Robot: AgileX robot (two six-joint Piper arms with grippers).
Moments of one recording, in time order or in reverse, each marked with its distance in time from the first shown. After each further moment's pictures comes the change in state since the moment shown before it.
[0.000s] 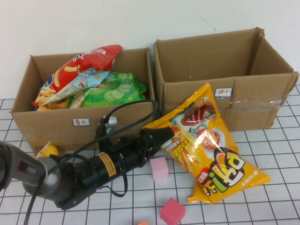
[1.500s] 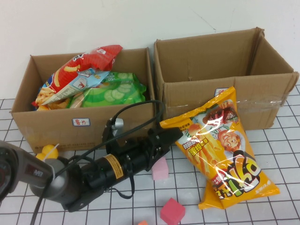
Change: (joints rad) right arm 0.000 0.000 0.000 0.000 0.000 0.000; left arm -0.048 0.000 -0.004 -0.035 -0.002 -0.040
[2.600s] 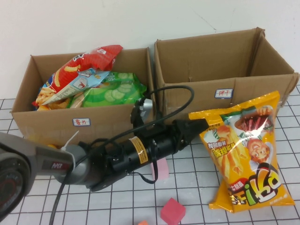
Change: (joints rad) right arm 0.000 0.000 0.000 0.000 0.000 0.000; left arm -0.092 0.000 -0.185 0.075 0.029 -0.037
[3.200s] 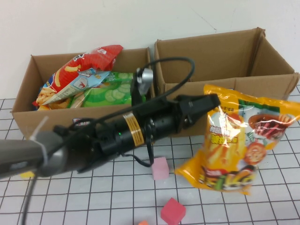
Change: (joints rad) right arm 0.000 0.000 0.000 0.000 0.000 0.000; left arm 0.000 -0.211 0.000 0.126 0.024 -0.050
